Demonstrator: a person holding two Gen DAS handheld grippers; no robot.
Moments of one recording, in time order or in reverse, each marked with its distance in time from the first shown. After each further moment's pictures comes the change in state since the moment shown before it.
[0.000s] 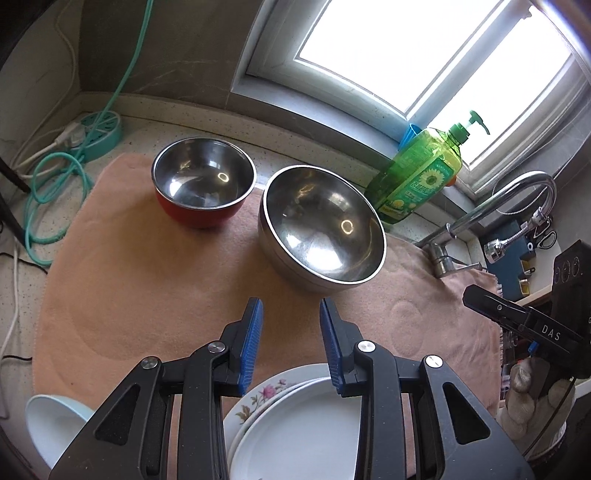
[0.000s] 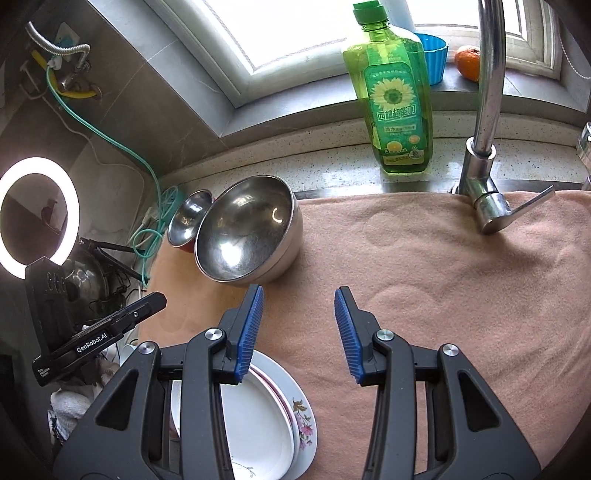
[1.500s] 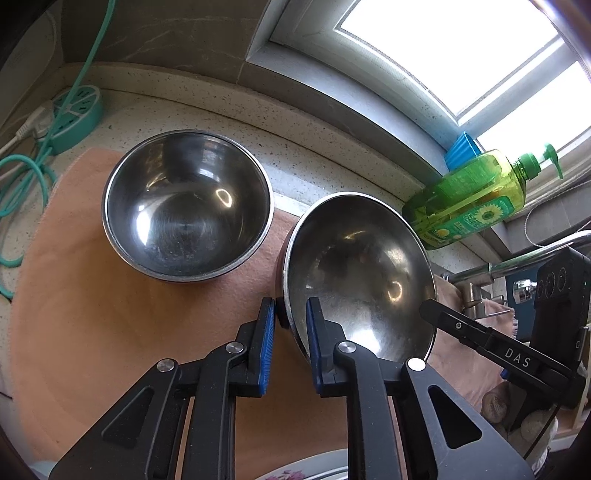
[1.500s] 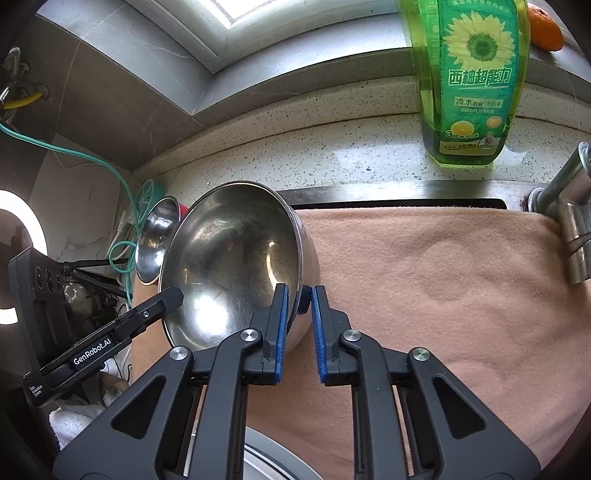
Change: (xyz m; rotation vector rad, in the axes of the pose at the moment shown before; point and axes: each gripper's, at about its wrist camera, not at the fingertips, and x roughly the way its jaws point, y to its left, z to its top) left arm 0.079 0.018 0.061 -0.097 0.111 0.030; right arm 0.120 0.003 0.062 0.052 0.160 0.018
